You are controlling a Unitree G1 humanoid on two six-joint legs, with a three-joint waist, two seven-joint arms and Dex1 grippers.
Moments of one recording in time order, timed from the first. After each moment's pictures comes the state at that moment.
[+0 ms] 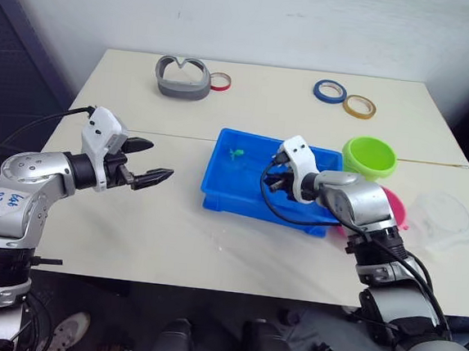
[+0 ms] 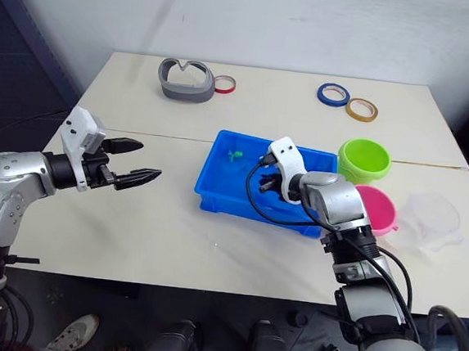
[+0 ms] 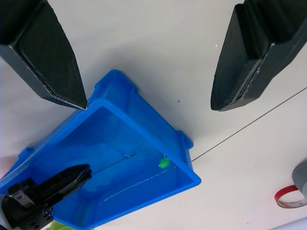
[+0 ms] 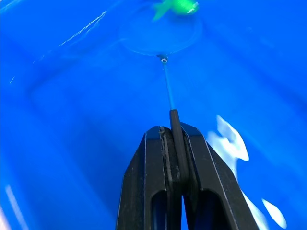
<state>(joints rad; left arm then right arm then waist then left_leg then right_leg) -0.45 0.79 0.18 -0.14 -0.42 0.66 -0.80 -0.85 -0.36 0.18 0.25 0.19 0.92 0.58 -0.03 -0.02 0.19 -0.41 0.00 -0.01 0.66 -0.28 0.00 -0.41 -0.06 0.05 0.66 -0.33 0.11</state>
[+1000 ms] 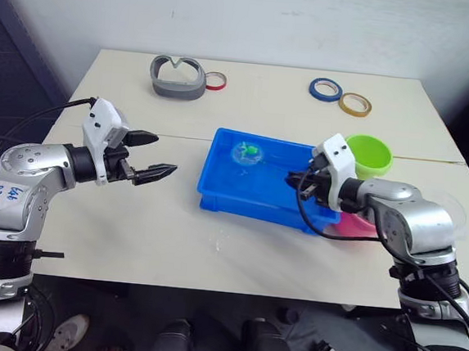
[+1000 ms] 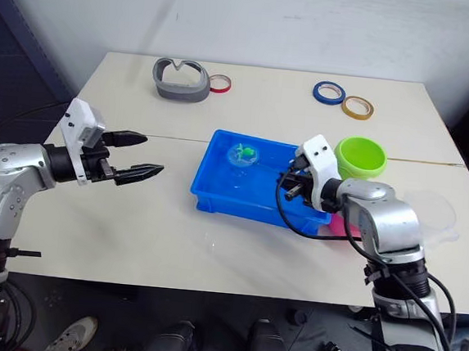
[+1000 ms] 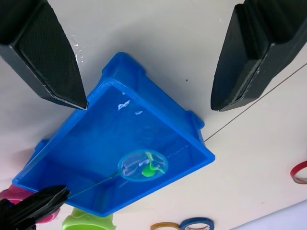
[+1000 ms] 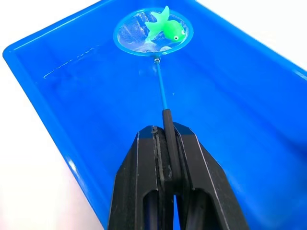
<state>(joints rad) -0.51 0.79 0.15 -0.09 -0.43 0.60 -0.88 -0.64 -0.58 0.03 -0.18 0.34 0.98 0.70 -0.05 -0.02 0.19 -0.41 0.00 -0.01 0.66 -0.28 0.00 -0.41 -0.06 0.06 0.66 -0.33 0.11</state>
